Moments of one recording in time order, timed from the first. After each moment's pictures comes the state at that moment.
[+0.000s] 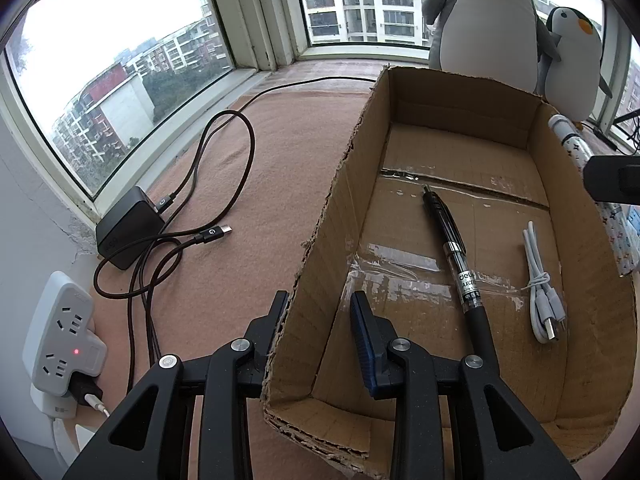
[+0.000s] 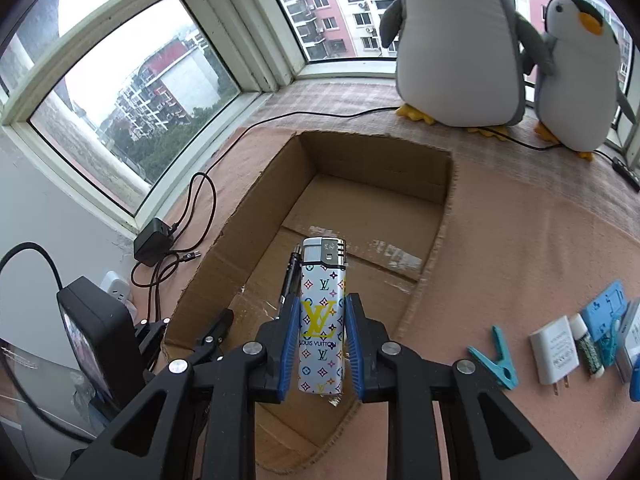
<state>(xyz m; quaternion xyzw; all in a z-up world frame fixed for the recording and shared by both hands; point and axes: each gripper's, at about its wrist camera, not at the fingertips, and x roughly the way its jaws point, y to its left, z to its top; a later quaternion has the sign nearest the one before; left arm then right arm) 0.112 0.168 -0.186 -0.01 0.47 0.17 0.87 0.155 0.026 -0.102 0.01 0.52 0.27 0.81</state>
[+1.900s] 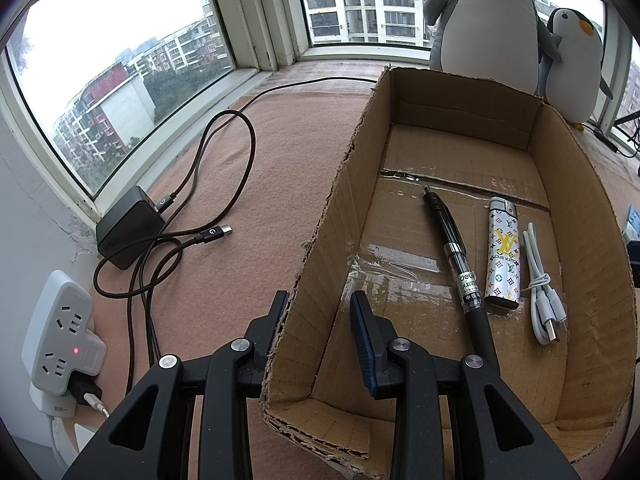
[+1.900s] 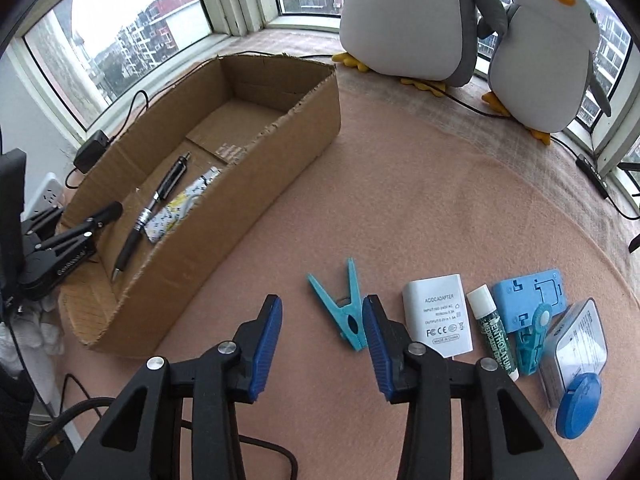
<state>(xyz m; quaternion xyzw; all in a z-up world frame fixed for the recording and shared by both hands) 0.113 0.169 -0.187 -0.01 0.47 0.17 0.87 0.156 -0.062 -0.150 -0.12 0.54 0.25 0.80</state>
